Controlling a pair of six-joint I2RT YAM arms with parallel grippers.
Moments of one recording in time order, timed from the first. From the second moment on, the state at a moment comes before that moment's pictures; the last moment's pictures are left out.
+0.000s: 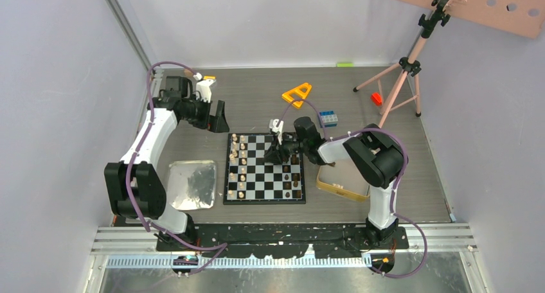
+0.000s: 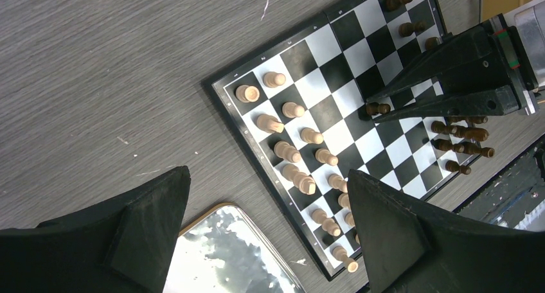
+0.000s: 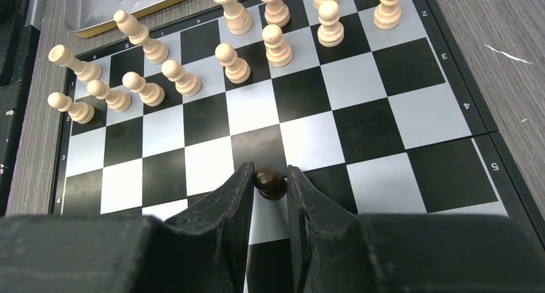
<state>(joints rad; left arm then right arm) -0.04 1.52 1.29 -0.74 0.55 0.21 0.63 1.94 0.87 0.59 -0.79 -0.14</state>
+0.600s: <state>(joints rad) -0.04 1.52 1.29 -0.75 0.55 0.21 0.63 1.89 0.91 0.46 -0.74 -0.19</state>
